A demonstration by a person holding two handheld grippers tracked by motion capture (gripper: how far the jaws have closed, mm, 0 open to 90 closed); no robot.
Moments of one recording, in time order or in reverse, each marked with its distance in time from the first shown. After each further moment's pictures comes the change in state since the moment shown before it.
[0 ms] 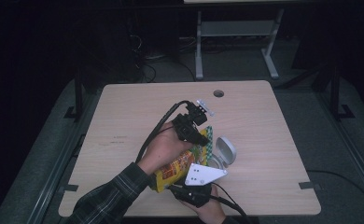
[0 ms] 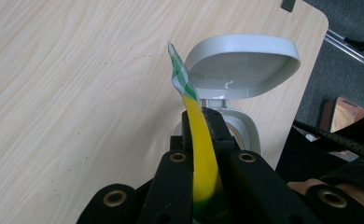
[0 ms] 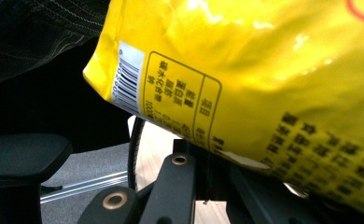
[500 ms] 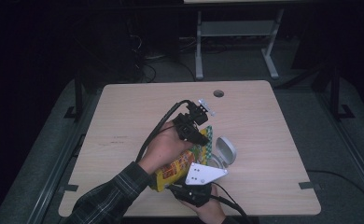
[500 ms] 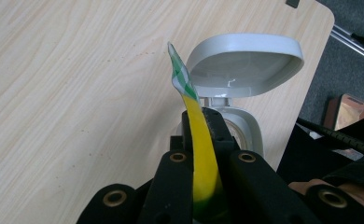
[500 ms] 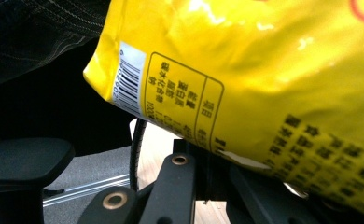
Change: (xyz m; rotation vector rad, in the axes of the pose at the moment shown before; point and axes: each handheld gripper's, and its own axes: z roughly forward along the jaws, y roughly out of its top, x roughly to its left) left arm -0.002 0.003 0.000 0.022 0.018 -0.002; right arm 0.000 0.002 0.000 -0.012 0.007 0.010
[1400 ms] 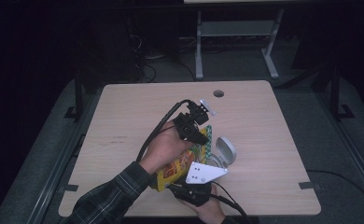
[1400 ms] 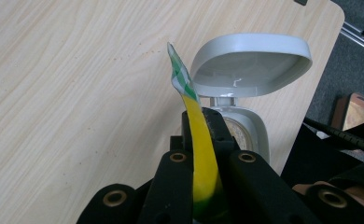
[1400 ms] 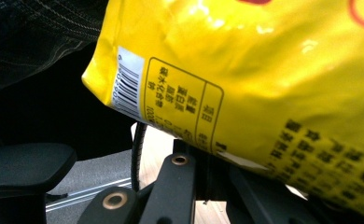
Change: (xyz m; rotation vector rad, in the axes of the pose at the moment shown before) left arm -0.001 0.002 0.000 0.012 0.028 0.004; right arm -0.001 0.000 0.000 -0.005 0.005 0.023
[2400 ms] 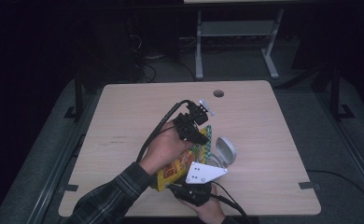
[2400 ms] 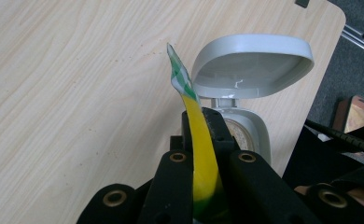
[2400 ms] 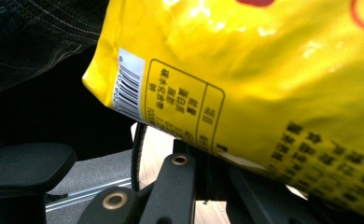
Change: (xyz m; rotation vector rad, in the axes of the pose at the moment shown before) left arm 0.000 -0.002 0.000 -0.010 0.003 -0.003; right arm 0.000 0.000 0.000 0.001 0.001 -0.001
